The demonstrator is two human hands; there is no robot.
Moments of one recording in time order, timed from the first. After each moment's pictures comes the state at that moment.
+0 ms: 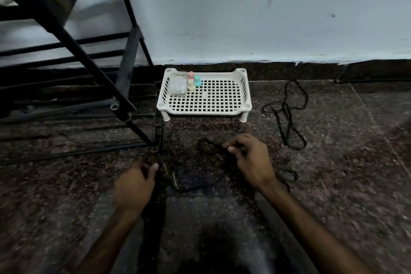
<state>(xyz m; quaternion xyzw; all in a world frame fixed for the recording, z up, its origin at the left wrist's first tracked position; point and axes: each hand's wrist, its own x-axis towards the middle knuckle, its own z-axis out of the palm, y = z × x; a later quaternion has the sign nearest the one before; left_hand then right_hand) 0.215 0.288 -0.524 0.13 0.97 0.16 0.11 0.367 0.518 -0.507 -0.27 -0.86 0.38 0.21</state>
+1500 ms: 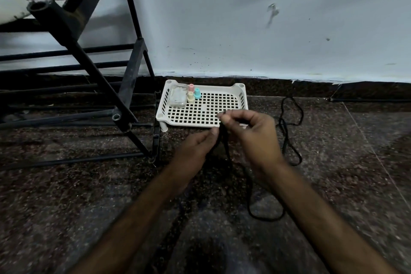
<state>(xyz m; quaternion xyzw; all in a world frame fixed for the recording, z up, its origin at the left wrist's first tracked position) 0.249 0.404 -0.432 0.29 0.60 0.63 0.40 0.332 0.513 -0.399 -0.27 -0.63 0.67 0.29</state>
